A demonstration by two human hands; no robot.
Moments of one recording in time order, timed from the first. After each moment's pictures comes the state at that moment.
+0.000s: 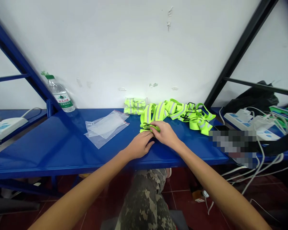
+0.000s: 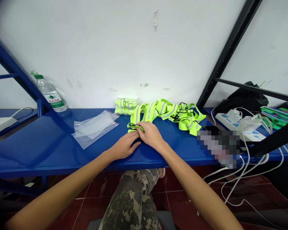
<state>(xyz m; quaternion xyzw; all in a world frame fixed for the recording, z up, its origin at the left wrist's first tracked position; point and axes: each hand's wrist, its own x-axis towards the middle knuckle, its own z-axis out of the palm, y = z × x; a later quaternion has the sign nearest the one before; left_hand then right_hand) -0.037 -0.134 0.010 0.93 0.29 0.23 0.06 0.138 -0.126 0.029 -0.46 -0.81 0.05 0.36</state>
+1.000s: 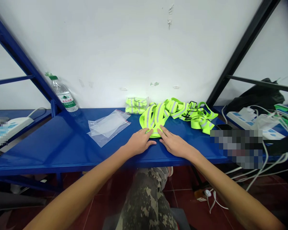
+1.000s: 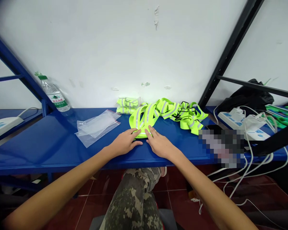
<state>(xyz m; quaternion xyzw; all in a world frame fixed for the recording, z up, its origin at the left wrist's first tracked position) -0.041 -0.140 0.023 0.91 0.40 0.10 -0.01 0.178 -0.162 -0.002 -0.46 -0.87 -0.03 0.14</state>
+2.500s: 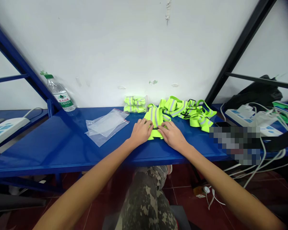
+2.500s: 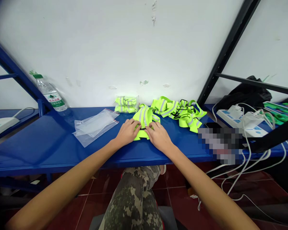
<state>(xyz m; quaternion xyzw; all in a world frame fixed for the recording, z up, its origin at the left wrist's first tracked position) -0.017 -0.110 0.024 0.86 0.46 0.21 -0.05 0.176 -0.146 0.005 -0.48 -0.84 -0.11 0.25</state>
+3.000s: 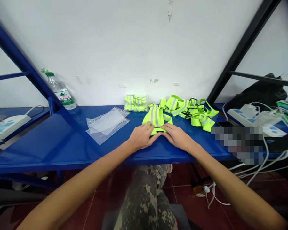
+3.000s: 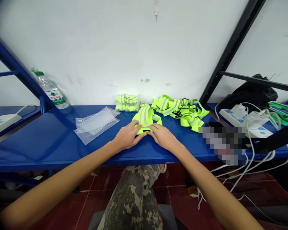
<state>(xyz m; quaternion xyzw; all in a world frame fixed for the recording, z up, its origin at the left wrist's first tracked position) -0.026 -0.132 0.021 0.90 0.38 0.18 -0.10 0.191 -0.148 0.010 -0.42 -0.88 0.00 0.24</state>
